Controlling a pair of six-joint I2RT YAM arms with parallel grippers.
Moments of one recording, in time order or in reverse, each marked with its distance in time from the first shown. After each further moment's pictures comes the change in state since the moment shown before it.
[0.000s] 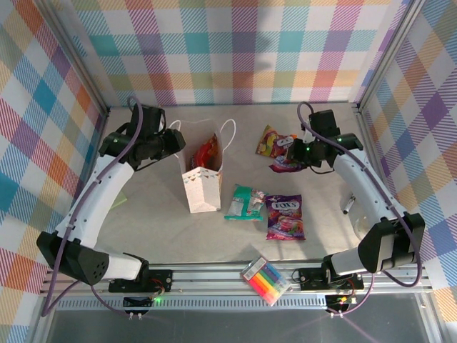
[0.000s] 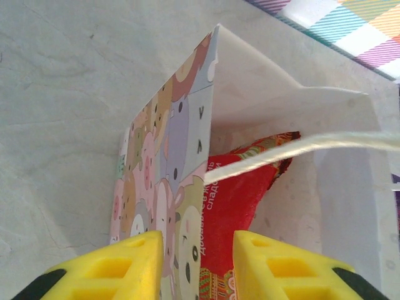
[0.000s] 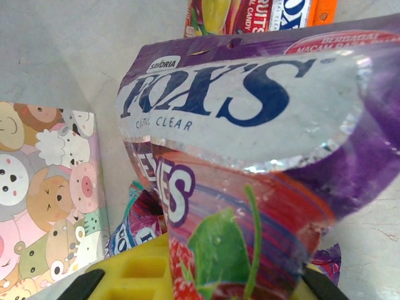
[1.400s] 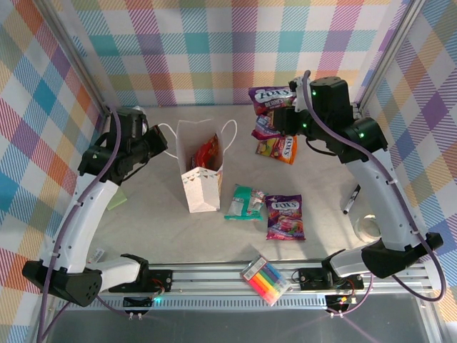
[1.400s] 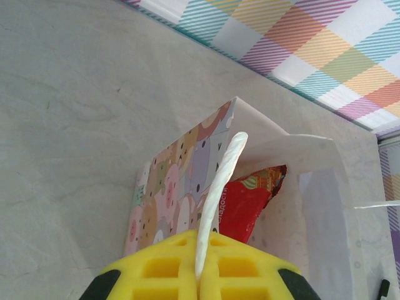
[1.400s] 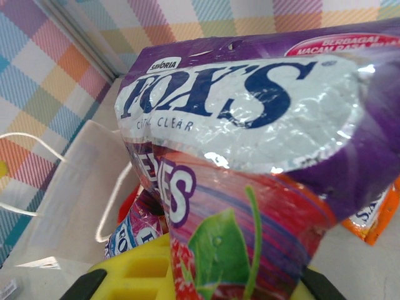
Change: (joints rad) left arm 0.037 -0.158 -0.043 0.027 -0.082 0.001; right arm 0.253 -0.014 0.550 -0.104 0.100 -0.131
